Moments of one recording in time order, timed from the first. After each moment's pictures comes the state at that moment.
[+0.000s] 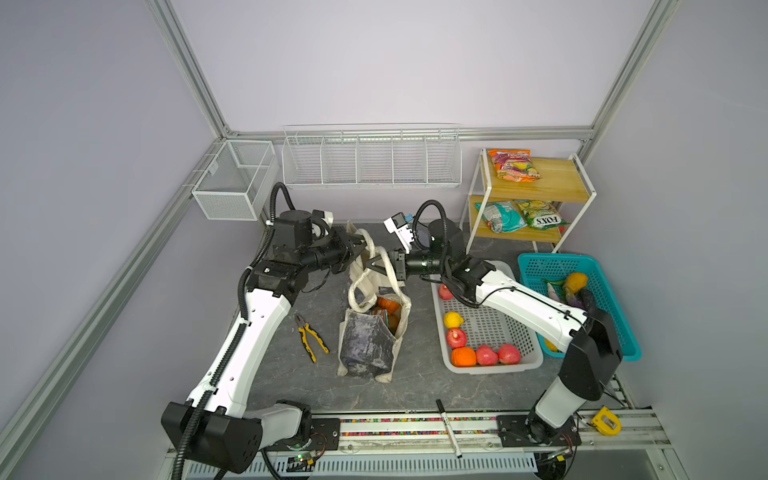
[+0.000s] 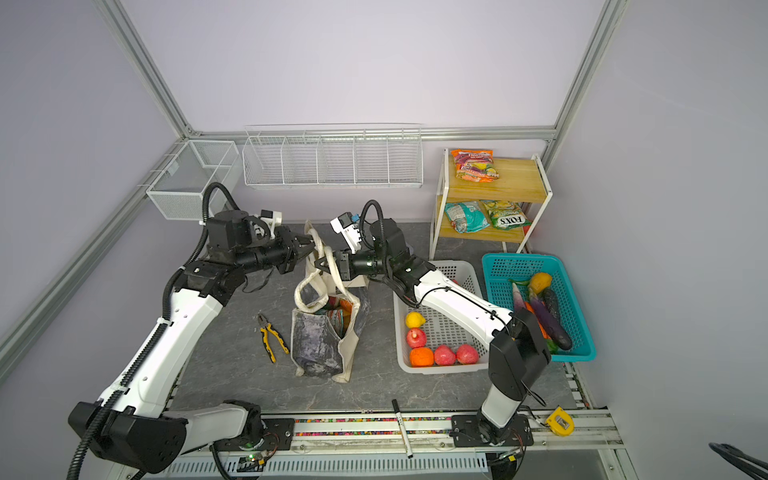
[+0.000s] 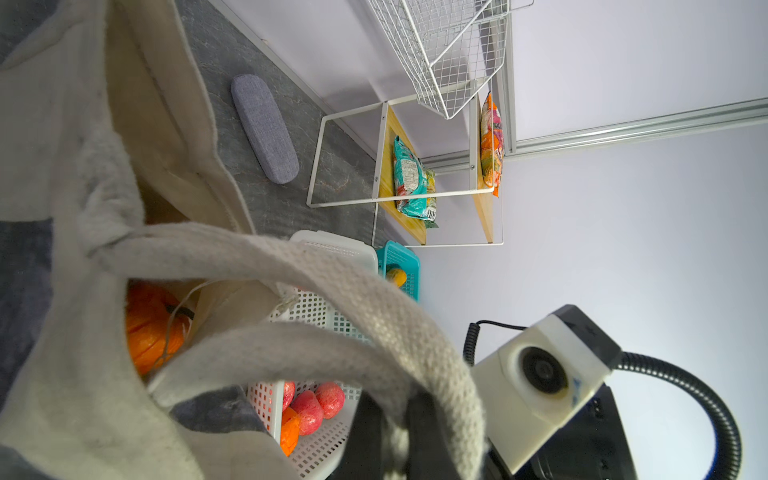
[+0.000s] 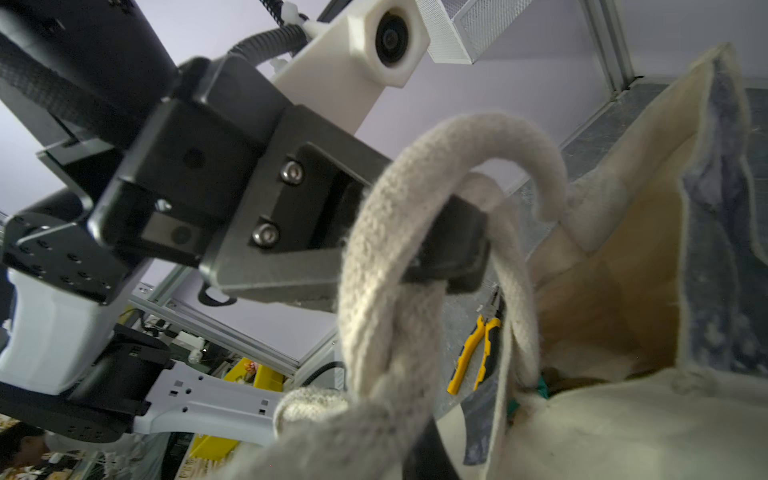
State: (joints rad) left arm -0.28 1.26 1.36 -0.51 0.63 -1.06; right arm 0.76 1.68 1.45 -0.01 -0.71 0.55
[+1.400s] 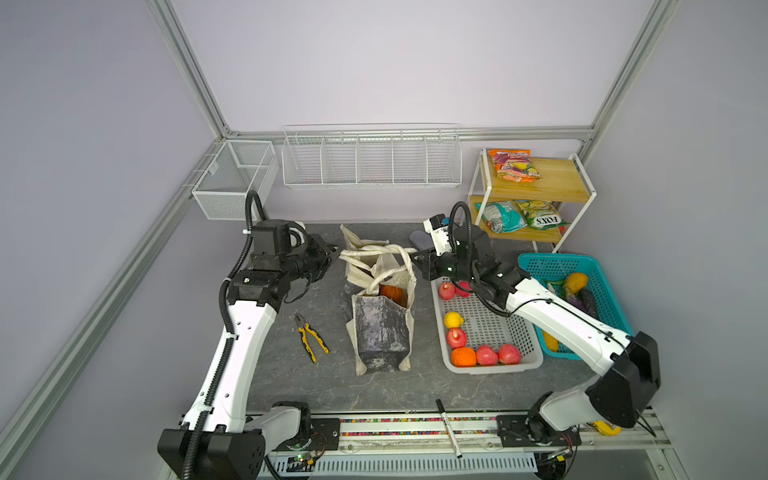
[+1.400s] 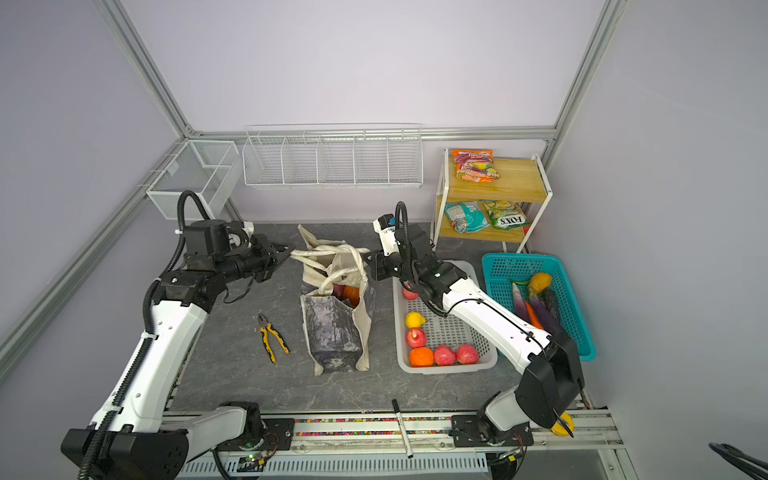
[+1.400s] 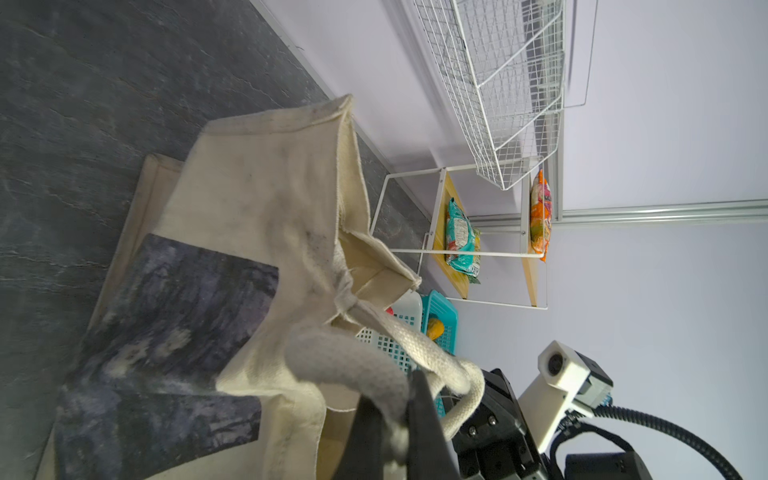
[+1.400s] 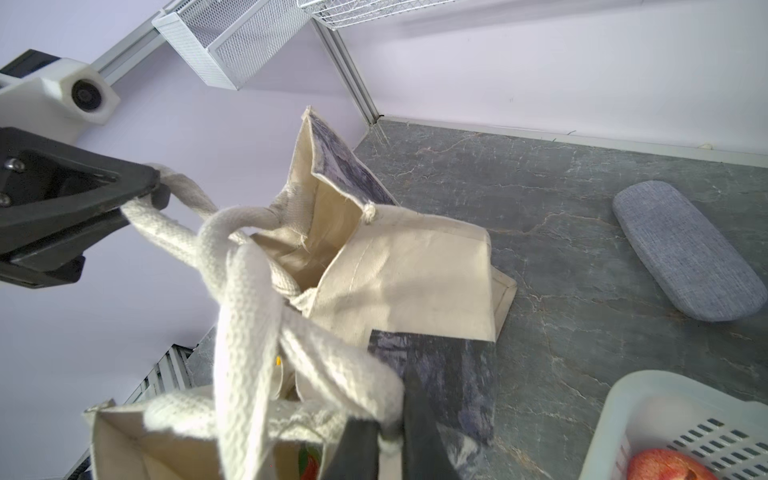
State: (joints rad) left arm -0.12 1.18 1.32 -0.66 0.51 -1.00; right arm 0.68 1.48 1.31 -0.27 -0.21 0.37
